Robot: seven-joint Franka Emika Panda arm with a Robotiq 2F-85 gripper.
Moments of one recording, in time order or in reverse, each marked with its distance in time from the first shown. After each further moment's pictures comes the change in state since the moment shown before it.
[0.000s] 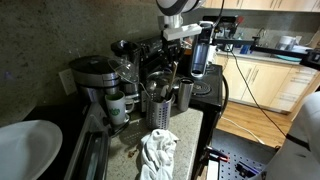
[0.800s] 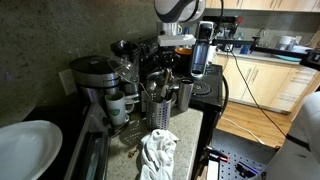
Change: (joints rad) arm 0.005 0.024 -0.018 -0.054 0.149 0.137 0.043
